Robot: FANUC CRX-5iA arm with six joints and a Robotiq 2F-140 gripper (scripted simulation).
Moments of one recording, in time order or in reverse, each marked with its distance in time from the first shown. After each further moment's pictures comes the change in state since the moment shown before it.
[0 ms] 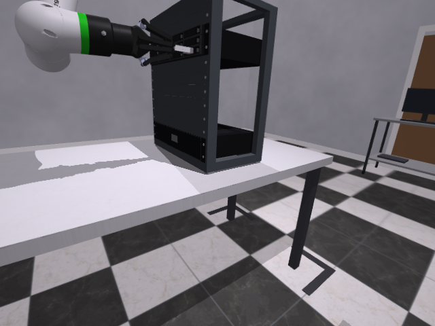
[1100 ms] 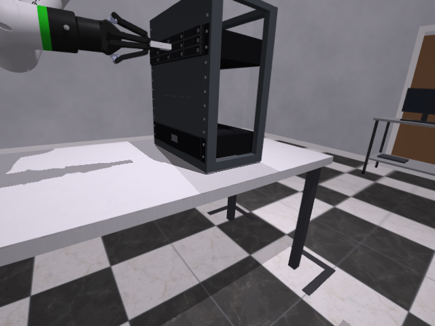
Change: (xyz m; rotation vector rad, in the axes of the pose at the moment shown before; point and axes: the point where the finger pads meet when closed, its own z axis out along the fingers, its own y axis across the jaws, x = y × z) arm 0.000 0.000 -0.077 -0.001 0.000 0.000
